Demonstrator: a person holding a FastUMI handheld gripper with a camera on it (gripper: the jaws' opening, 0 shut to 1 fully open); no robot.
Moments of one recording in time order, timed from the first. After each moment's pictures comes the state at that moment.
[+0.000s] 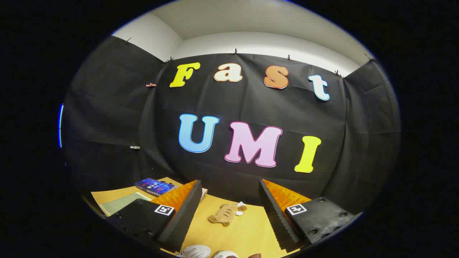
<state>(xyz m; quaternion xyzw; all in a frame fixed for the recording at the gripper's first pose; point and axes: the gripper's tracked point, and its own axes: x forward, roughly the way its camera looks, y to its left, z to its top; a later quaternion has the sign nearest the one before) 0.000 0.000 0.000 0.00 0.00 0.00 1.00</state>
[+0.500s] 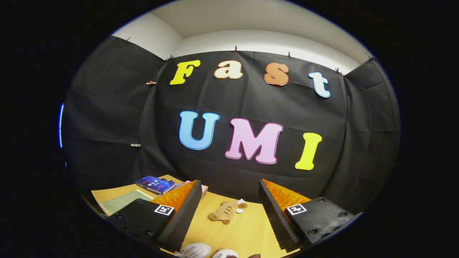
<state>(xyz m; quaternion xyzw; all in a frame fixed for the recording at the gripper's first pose) -0.002 0.003 -0.008 0.01 0.01 0.01 1.00</state>
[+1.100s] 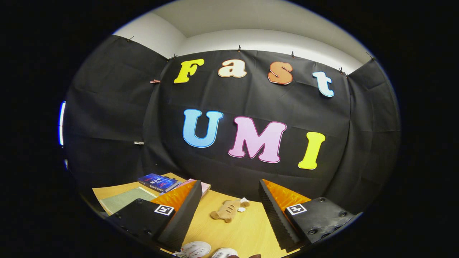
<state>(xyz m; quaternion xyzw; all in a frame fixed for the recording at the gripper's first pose) -0.003 0.012 -0.012 0.01 0.01 0.03 1.00</state>
